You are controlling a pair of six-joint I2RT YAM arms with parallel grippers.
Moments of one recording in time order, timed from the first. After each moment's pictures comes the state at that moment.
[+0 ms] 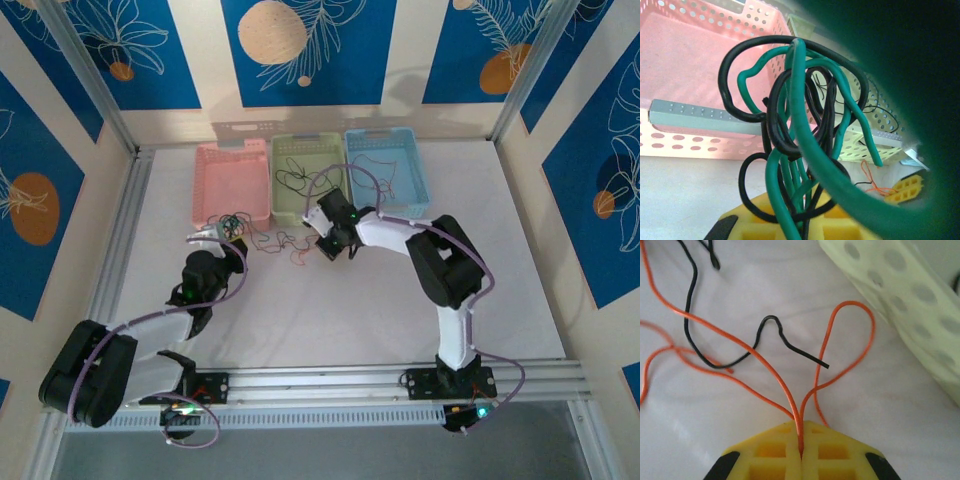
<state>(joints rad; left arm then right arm) -0.38 1.18 0.23 0.71 -0.07 -0.53 0.63 1.93 1.23 -0.36 -0.03 -0.26</state>
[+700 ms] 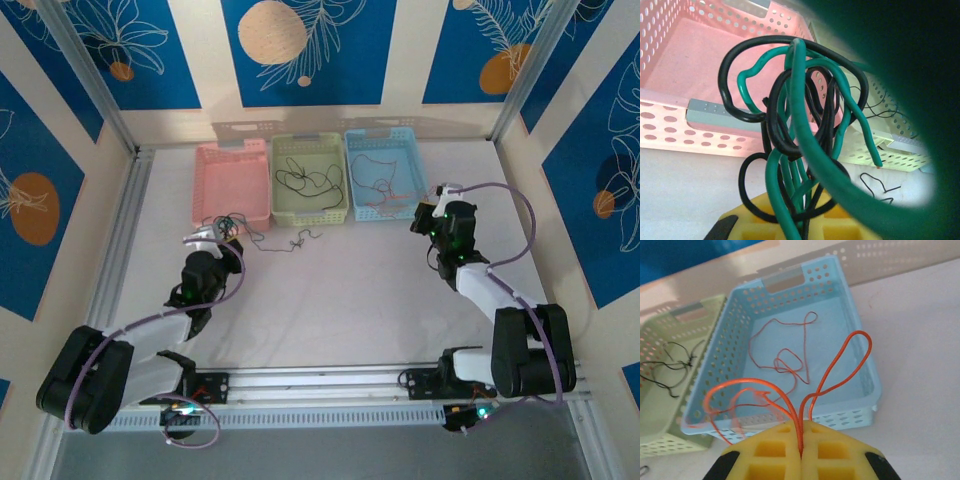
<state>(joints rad) -0.38 1.15 0.23 0.64 -0.14 -0.53 0.07 1.27 0.56 0.35 -0.08 0.31</state>
